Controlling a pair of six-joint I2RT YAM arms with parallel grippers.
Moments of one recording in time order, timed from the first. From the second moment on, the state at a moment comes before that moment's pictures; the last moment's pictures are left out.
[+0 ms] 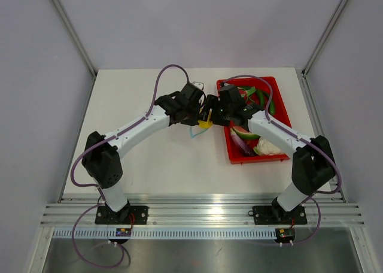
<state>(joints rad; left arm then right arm) -0.74 1.74 1.55 -0.74 -0.18 -0.43 0.58 1.61 1.25 -0.35 -0.09 0.71</state>
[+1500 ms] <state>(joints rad) -0.72 1.74 1.56 -0.74 -0.13 -0.43 0.45 1.59 1.13 -0.73 0.17 0.39</state>
